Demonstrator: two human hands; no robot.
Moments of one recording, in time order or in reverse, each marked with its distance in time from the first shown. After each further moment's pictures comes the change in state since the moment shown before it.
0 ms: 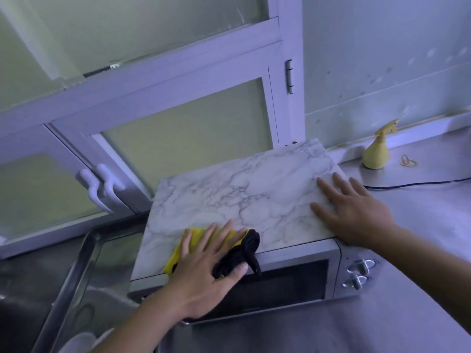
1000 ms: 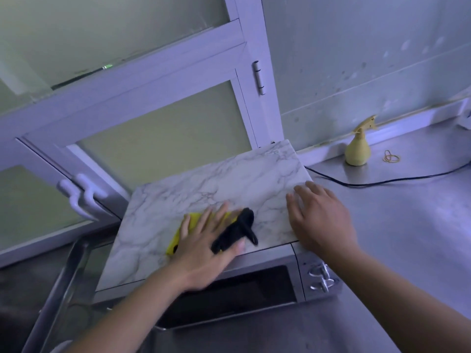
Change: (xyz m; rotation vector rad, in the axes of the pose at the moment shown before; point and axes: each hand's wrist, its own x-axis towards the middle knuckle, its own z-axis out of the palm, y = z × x) left_hand 0.070 0.055 -0.002 -0.021 0.014 -0.019; right_hand -0.018 0.002 0.001 0.270 0.339 -0.002
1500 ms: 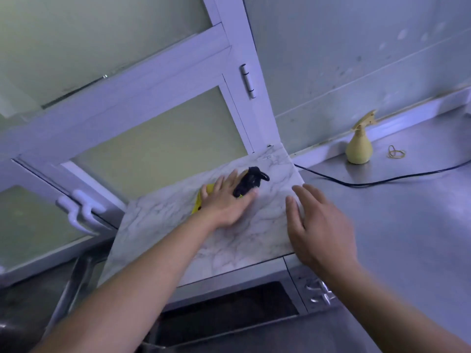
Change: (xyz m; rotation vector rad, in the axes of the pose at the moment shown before) left_hand 0.144 0.026 -0.017 0.042 -0.051 -0.247; right_hand -0.003 0.006 0.000 0.213 0.153 0.029
